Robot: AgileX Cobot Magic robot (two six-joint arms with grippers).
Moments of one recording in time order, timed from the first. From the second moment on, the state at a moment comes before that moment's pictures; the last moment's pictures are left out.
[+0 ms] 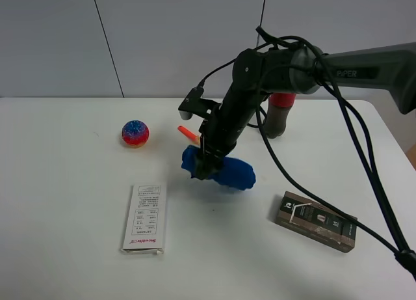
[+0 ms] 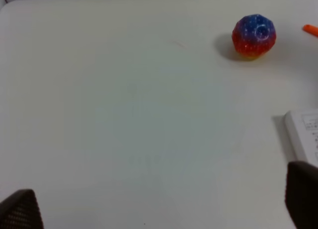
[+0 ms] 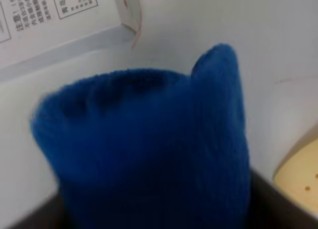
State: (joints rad) left arm 0.14 -0.01 -0.51 -0.06 1.06 0.06; right arm 0.58 2.07 -1.48 0.39 0.88 -0.91
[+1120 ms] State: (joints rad) left arm 0.14 -0.01 -0.51 -0.06 1.06 0.06; right arm 0.51 1.32 -1.48 0.20 0.93 -0.44
